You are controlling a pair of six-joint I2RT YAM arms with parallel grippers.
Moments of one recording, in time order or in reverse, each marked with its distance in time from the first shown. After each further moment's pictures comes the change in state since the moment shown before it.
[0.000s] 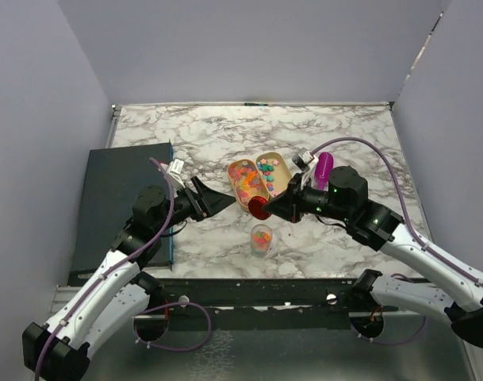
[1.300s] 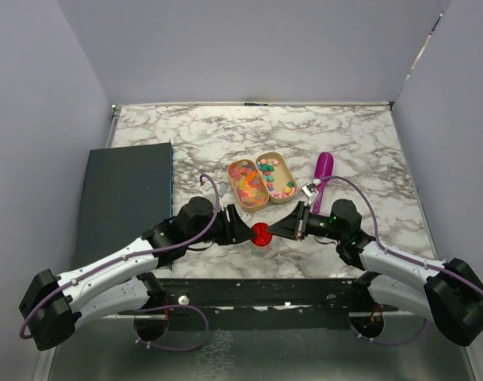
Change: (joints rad) left arm -0.393 0.212 0.011 -0.137 -0.223 0.069; right arm -0.252 0.101 -0.678 0.892 -0.396 0.887
